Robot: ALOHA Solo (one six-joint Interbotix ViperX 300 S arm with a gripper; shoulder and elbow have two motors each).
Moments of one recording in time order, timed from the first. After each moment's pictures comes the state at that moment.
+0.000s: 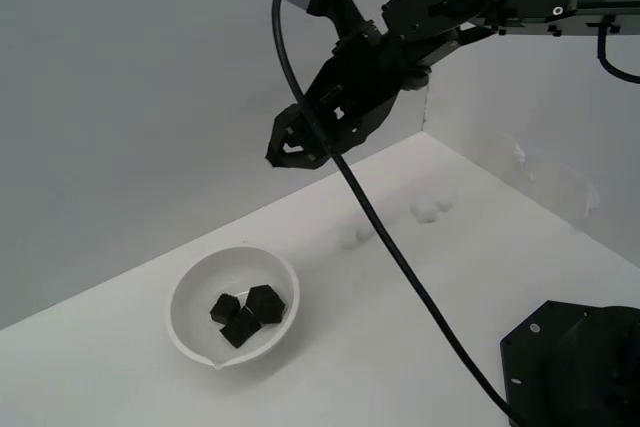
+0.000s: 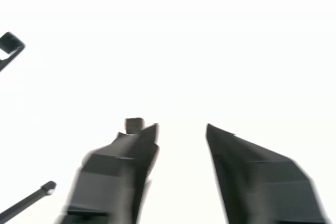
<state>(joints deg) -16.4 116.8 116.5 129.4 129.5 -28.9 34.5 25.0</state>
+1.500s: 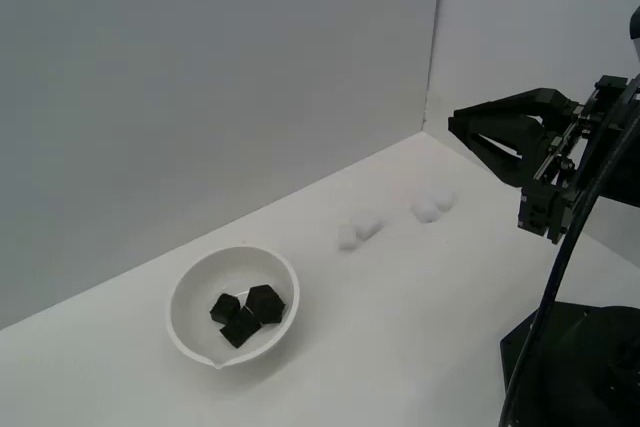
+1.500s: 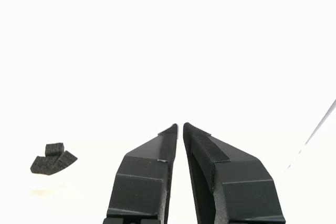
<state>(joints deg) -1.9 172.8 172.8 161.5 161.5 -28.8 21.8 33.0</state>
